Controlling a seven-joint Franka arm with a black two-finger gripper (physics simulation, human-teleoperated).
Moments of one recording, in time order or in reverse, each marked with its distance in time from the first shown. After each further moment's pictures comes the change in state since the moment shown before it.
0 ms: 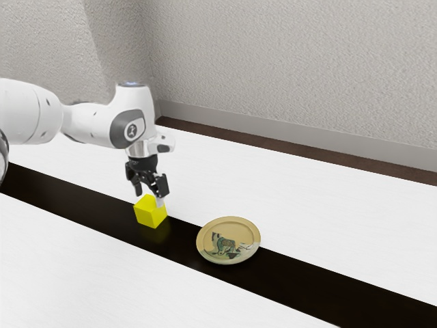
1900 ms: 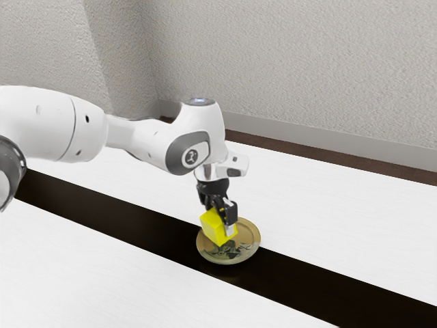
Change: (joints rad) arm -0.248 -0.009 -0.100 -0.030 -0.053 0.117 -0.078
